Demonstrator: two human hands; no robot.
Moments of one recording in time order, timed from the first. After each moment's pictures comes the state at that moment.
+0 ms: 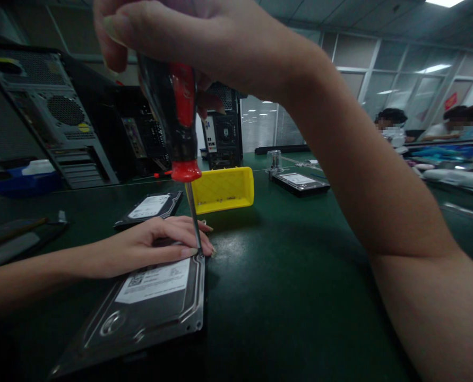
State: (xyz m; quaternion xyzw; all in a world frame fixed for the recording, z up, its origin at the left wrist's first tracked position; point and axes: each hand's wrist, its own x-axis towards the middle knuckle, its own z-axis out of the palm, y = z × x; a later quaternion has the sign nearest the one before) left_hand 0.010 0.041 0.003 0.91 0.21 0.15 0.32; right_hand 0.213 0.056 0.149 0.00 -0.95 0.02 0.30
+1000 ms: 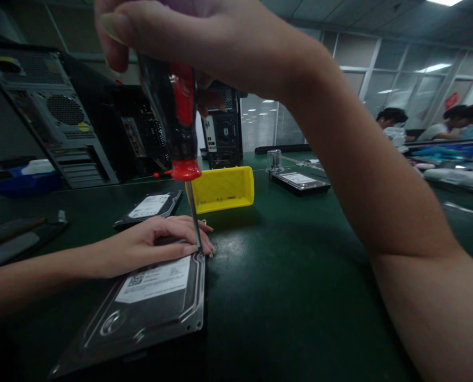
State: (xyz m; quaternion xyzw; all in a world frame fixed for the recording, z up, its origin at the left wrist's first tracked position) left_hand 0.010 0.040 0.001 0.90 0.23 0.16 0.33; right_hand 0.217 0.056 0.150 -0.02 -0.96 -0.04 0.27
